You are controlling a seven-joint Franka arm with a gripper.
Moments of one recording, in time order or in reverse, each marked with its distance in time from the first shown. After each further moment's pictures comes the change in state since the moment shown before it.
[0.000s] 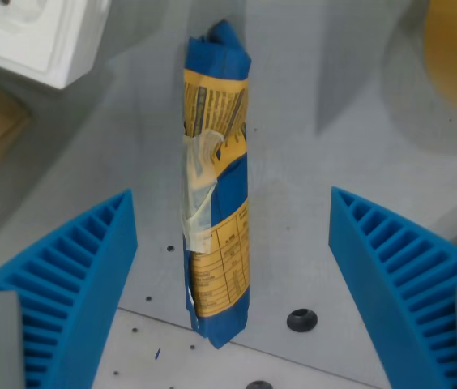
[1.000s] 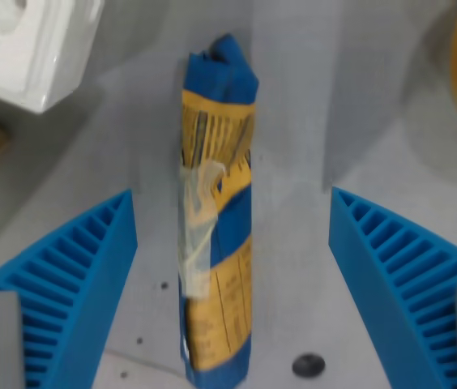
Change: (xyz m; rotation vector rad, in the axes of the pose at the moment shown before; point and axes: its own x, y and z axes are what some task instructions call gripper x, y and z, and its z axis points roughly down) arm 0.005 0.000 0.032 0.002 0.014 -0.013
